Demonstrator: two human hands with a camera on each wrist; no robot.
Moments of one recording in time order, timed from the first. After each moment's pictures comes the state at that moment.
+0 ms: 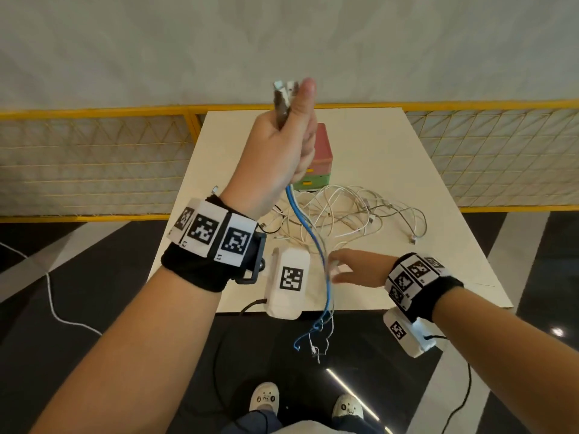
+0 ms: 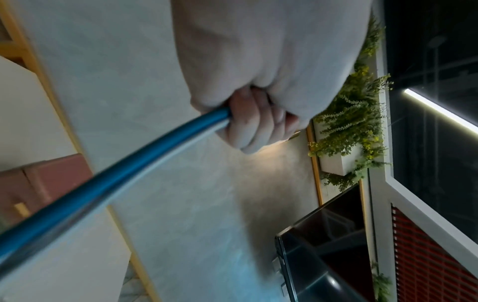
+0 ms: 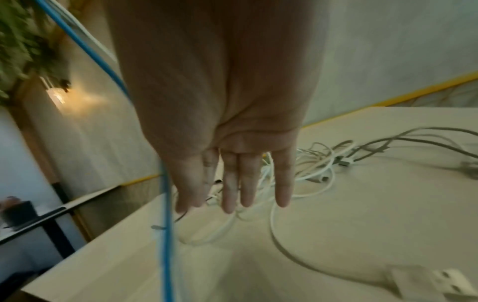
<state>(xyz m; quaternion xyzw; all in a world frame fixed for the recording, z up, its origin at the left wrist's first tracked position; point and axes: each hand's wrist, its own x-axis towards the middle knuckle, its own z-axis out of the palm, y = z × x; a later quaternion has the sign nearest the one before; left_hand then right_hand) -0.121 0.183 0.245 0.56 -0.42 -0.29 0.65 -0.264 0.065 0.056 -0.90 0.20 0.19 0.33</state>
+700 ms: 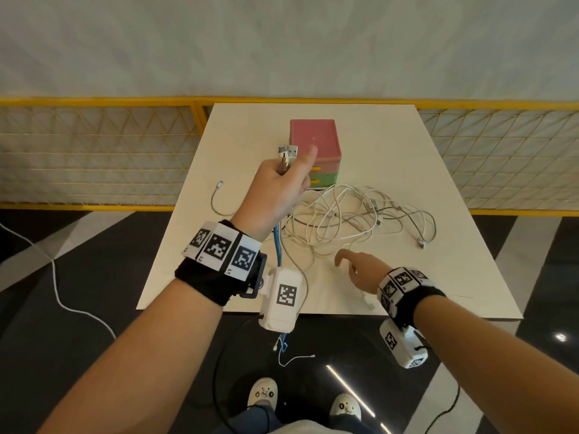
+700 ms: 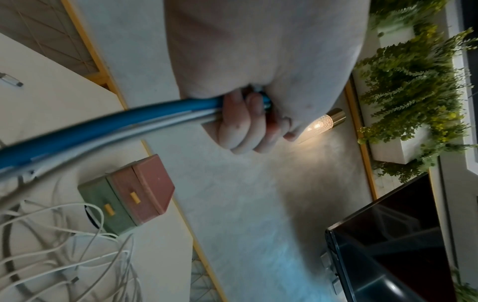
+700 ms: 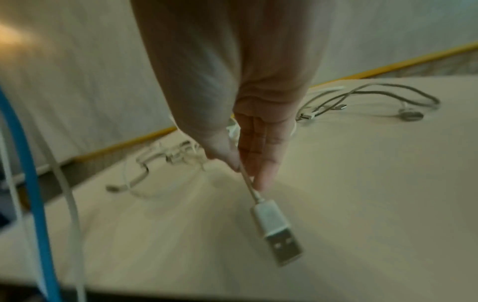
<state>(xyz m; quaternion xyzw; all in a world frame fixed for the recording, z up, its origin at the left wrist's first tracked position) -0.102 0.180 0.185 0.67 -0.37 -0.31 0.57 -0.260 0.053 0.012 -0.89 0.34 0.16 0.27</state>
